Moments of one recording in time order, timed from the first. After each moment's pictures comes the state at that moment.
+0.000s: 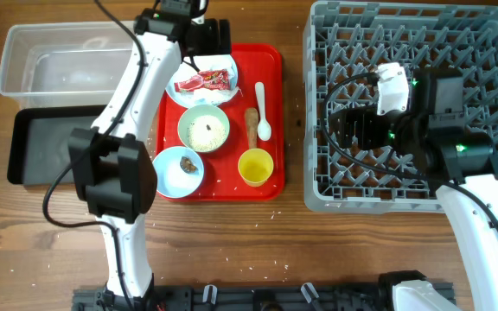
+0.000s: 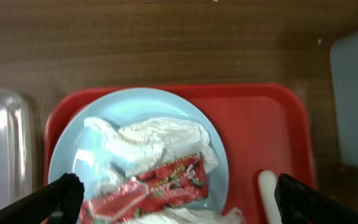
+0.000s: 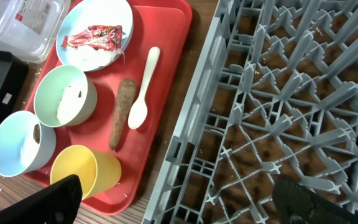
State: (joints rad) left arm -0.25 2.18 2.01 -0.81 0.00 -0.19; right arm 0.10 1.23 1.15 -0.80 -0.32 0.00
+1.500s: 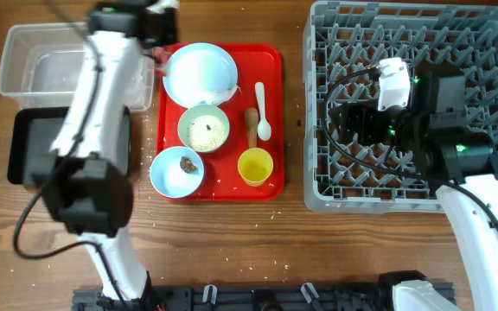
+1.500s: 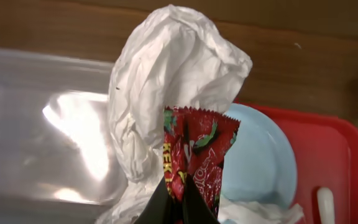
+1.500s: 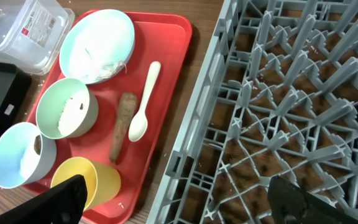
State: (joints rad) left arm -0.09 2.03 2.01 -0.92 -0.10 -0.21; right arm 0.10 1.23 1.15 -0.75 -0.32 0.00
